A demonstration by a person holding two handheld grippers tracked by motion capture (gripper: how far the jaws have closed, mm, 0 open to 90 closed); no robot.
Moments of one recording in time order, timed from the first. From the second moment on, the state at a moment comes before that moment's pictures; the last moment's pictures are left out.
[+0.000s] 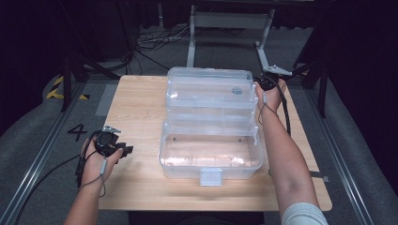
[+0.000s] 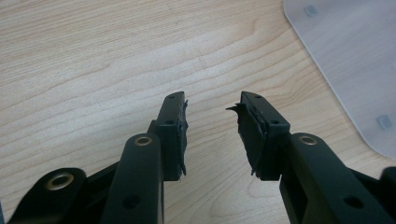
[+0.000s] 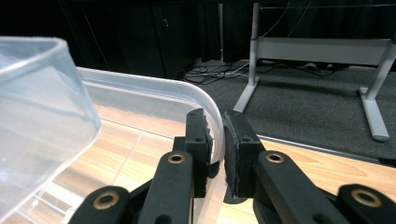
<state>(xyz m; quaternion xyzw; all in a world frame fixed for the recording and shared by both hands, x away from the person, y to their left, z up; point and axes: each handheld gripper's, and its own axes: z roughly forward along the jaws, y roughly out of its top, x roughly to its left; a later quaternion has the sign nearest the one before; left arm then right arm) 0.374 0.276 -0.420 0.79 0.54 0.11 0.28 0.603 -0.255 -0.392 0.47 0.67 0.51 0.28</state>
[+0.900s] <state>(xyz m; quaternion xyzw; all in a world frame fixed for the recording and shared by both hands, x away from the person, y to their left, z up) 0.373 0.278 -0.420 0.79 0.54 0.11 0.28 0.607 -0.255 -0.405 0.48 0.67 0.50 0.27</state>
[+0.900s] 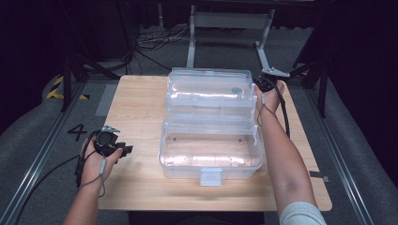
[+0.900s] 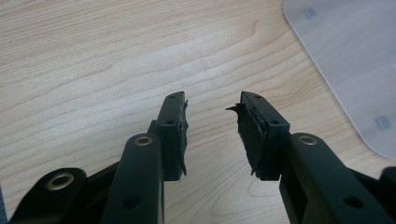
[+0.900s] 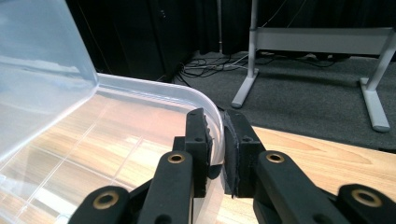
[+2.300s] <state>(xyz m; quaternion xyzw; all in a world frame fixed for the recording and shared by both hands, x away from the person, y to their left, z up) 0.421 0.259 -0.404 0.81 0.48 0.09 0.32 0.493 -0.326 -0.330 0.42 0.69 0.52 0.28</state>
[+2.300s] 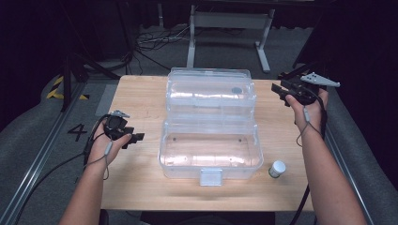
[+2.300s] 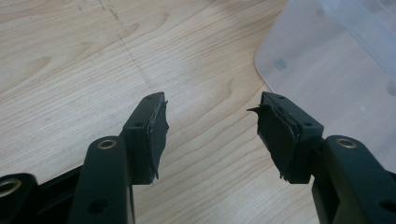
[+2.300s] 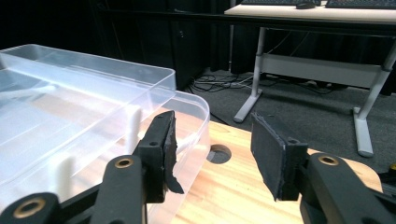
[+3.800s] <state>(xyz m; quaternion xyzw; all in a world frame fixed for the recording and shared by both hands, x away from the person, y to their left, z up) 0.416 0.246 -0.400 0.84 0.45 0.08 0.30 0.363 -0.367 -0.312 0.37 0.74 0.52 0.21</state>
